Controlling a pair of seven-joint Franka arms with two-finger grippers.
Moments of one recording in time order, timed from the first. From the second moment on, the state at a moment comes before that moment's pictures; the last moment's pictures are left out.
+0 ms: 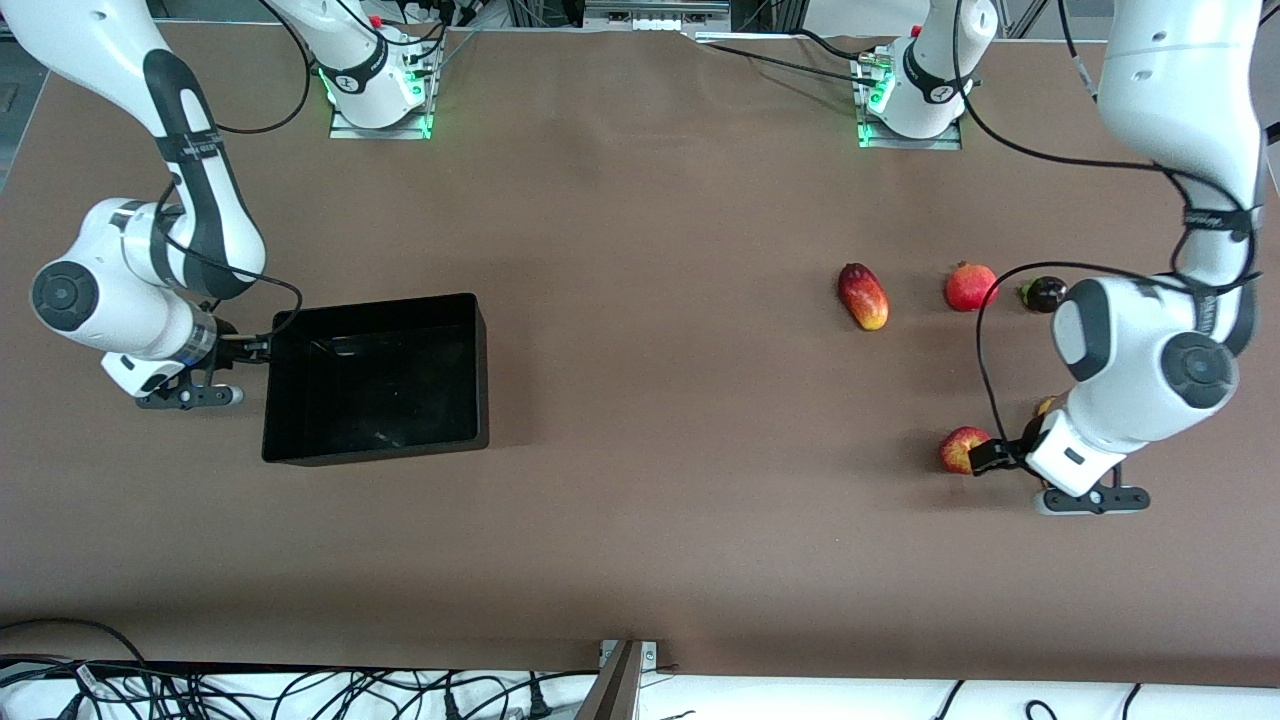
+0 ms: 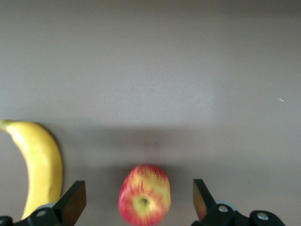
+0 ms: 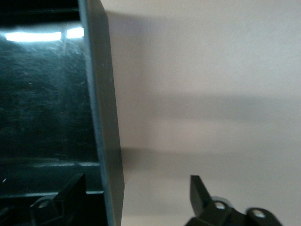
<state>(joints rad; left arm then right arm) -0.03 0.61 0.05 -1.65 -0.05 2.41 -0.02 0.09 0.40 -0.20 -2.04 0.06 2.34 -0.19</state>
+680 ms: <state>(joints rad) -0.03 0.65 0.04 -1.85 0.04 2.73 -0.14 0.09 0.41 -0.16 -2.03 0.08 2.35 -0.23</state>
